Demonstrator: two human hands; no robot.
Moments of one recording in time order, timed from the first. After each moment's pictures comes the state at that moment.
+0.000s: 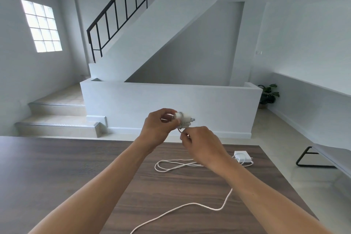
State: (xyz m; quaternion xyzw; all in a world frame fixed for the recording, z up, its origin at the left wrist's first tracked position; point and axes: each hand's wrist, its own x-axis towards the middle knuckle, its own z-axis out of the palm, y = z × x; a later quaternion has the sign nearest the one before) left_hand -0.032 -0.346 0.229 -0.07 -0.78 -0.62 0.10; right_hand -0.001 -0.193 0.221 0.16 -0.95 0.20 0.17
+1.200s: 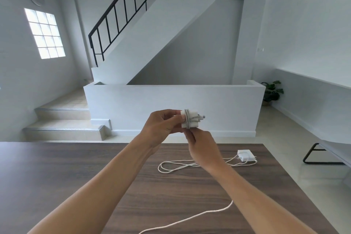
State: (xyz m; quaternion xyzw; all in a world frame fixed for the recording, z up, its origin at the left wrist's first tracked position) left_hand -0.016 -0.338 0.247 -0.10 -0.66 -0.74 0.00; right_hand -0.015 -0.194 0.195 0.14 -0.90 0.36 0.21
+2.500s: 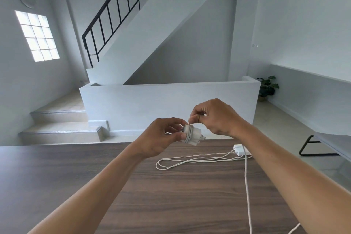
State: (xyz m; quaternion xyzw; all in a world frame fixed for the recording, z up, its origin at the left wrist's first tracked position) left_hand -0.007 -0.341 0.228 -0.24 -0.83 -0.51 0.03; right_hand -0.010 -0.139 0.277 0.21 -0.94 0.24 0.15
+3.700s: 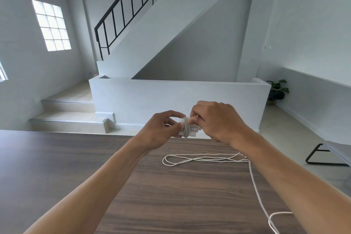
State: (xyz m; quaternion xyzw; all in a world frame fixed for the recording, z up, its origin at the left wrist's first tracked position) left_hand 0.000 -0.368 0.230 -0.14 -0.79 -0.59 0.03; right_hand 0.012 -0.182 0.278 0.26 -0.93 0.06 0.25
